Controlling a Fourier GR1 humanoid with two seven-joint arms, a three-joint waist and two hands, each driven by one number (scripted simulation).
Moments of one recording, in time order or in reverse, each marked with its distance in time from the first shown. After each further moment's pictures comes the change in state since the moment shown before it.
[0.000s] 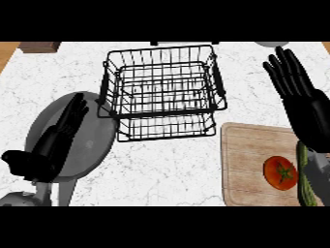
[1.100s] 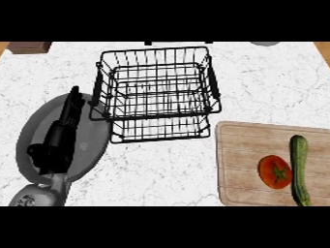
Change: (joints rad) left arm -0.050 -0.095 0.011 0.060 -0.153 0.198 -0.019; right arm 0.415 -0.328 -0.590 0.450 -0.702 0.951 0.056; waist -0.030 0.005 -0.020
